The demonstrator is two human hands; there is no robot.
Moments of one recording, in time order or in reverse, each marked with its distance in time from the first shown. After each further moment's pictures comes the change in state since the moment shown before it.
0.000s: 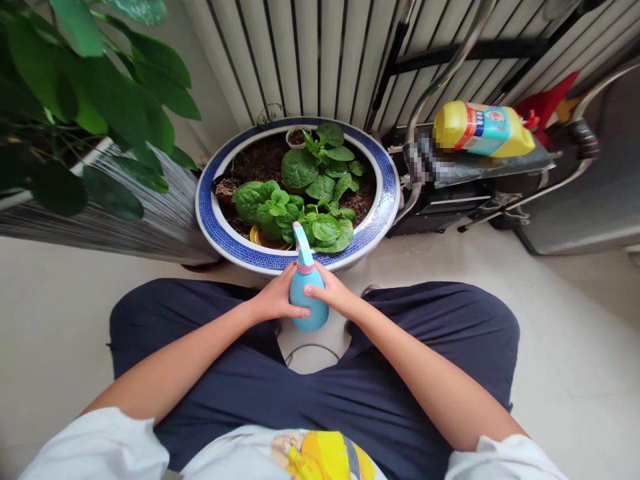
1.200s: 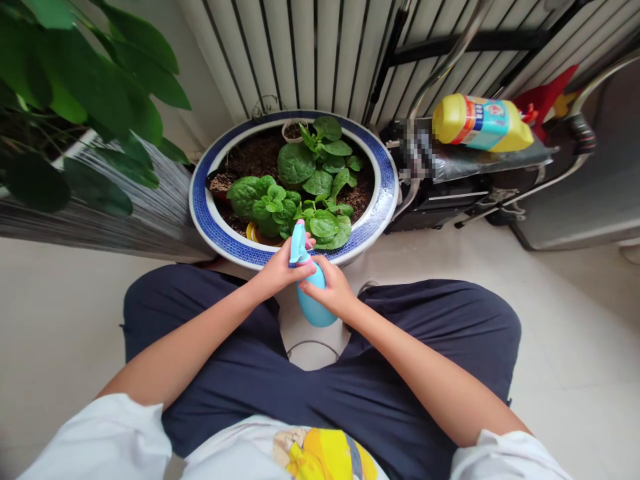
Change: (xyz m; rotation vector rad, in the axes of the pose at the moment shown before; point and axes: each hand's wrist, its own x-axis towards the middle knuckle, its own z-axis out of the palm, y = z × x) left_hand 0.031 0.034 -0.010 -0.439 0.226 -0.048; right_hand -0.010 -0.014 0.006 -0.470 0.238 -0.158
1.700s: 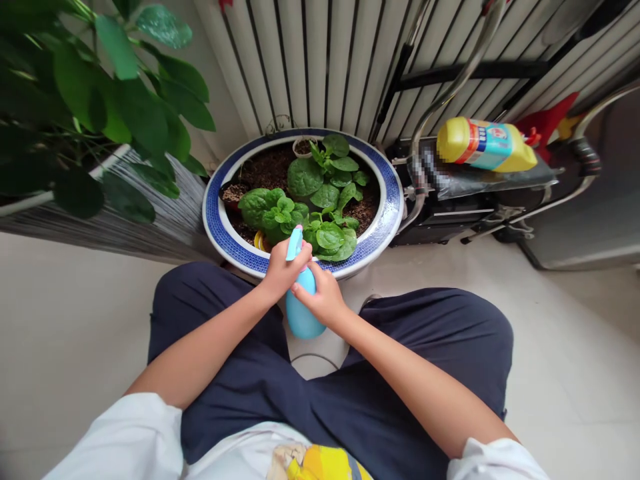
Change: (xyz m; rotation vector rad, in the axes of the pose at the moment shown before) left_hand 0.023 0.020 0.003 0.295 0.421 -0.006; right_hand 0.017 -0.013 0.021 -0.092 0.051 -0.018
